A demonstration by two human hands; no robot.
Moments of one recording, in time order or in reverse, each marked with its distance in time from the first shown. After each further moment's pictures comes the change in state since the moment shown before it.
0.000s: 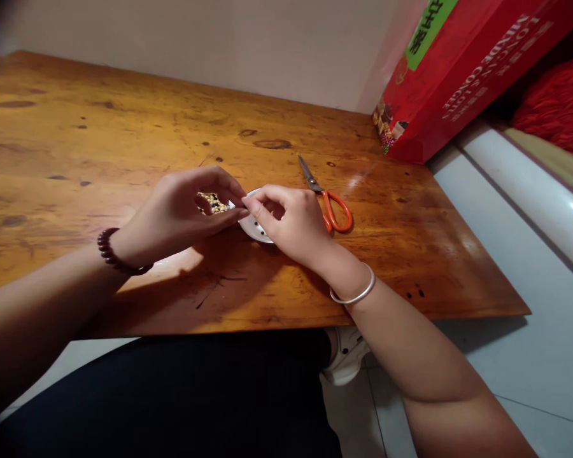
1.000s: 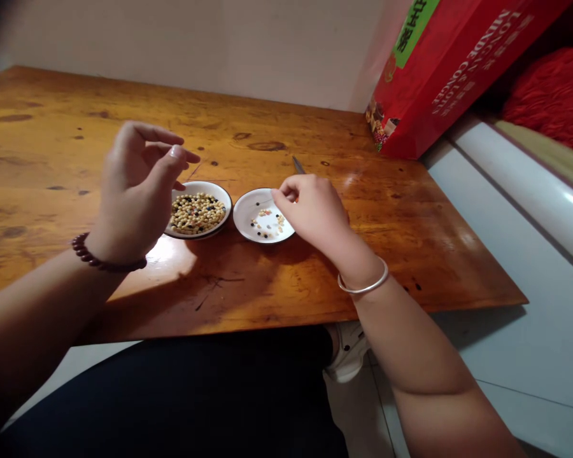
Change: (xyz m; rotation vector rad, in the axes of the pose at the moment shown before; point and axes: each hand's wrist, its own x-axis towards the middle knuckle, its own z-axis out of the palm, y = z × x) left_hand 0.012 -0.015 -0.005 -0.153 0.474 -0.001; right_hand 0.012 0.013 -0.025 -0.221 -0.023 0.255
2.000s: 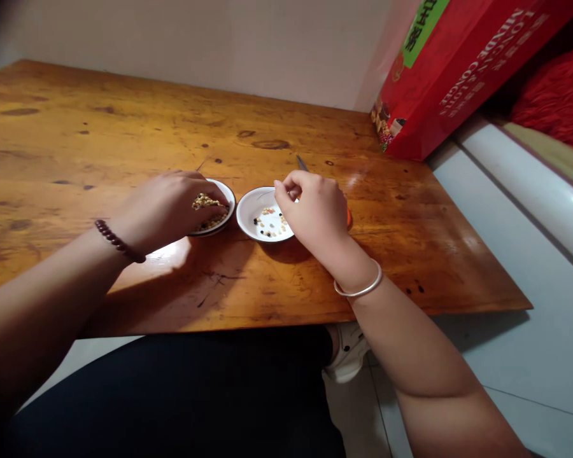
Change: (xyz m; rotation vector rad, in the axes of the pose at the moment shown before) left_hand 0.001 -0.004 -0.015 0.740 -0.636 0.065; right_hand -0.005 -0.005 0.008 -0.082 0.226 -0.052
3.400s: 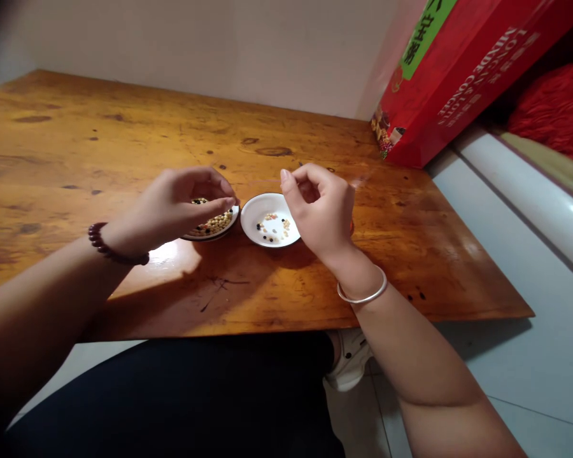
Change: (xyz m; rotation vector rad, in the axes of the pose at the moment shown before) left_hand 0.004 0.014 -0.004 -0.679 0.108 -0.039; right_hand -0.001 -0.008 -0.004 0.299 0.166 -0.077
